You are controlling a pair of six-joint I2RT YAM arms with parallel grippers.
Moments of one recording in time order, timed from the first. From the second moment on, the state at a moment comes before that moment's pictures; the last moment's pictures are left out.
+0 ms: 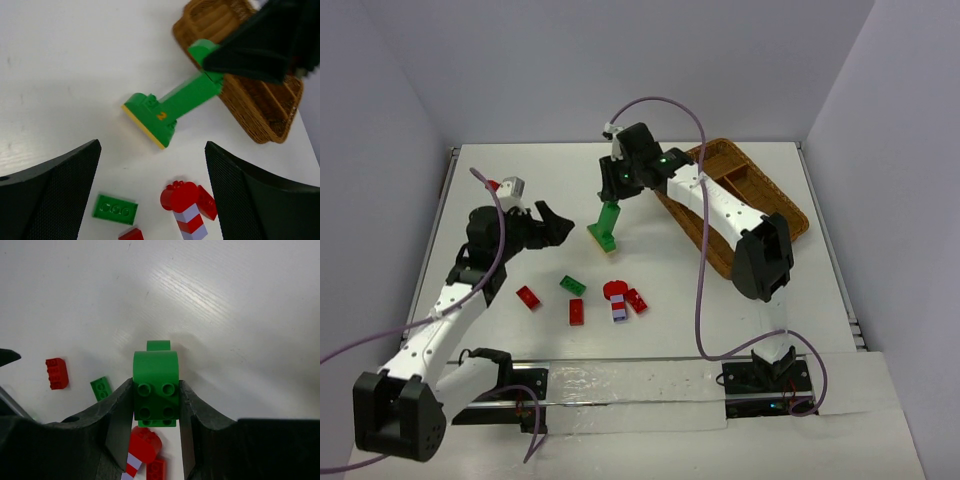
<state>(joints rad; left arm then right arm) -0.21 1.01 0.67 -0.01 0.29 -0.45 0.66 2.03 1.94 -0.64 -0.16 0.26</state>
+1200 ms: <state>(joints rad) -0.39 1.01 0.80 0.08 0.11 -0.20 0.38 1.87 1.80 -0.64 -0.17 0.33</state>
